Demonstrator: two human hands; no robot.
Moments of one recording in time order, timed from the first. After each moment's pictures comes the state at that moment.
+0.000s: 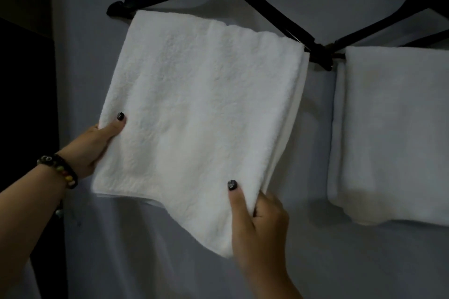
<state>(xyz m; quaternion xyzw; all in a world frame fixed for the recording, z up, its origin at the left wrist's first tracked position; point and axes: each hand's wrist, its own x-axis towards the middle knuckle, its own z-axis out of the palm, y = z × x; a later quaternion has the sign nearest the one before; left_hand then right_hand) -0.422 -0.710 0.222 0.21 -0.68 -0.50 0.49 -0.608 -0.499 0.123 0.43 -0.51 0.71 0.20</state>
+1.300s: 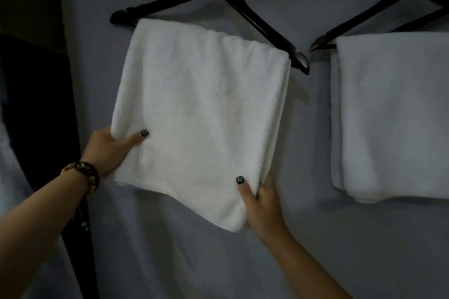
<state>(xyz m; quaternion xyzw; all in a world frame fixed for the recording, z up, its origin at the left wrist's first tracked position) -0.414 -0.696 0.219 0.38 -0.71 -0.22 0.55 -0.638 -0.523 0.101 0.47 -0.51 0.72 0.00</state>
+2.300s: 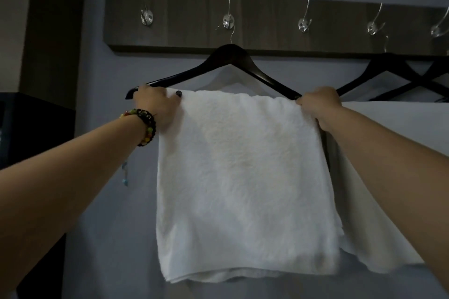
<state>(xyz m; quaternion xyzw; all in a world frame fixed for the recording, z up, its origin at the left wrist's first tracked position) -0.486 -0.680 0.405 0.35 -0.74 -0.06 0.56 -0.754 -0.495 0.403 0.31 -0.63 0.70 0.09</state>
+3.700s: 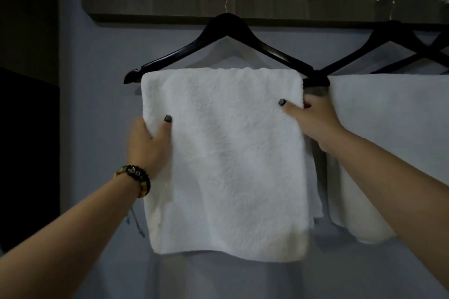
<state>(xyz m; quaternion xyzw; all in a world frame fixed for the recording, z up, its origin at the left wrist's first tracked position) -0.502 -0.682 0.271 0.25 -0.66 -0.22 0.67 -0.743 -0.485 0.315 0.46 -0.58 0.65 0.14</state>
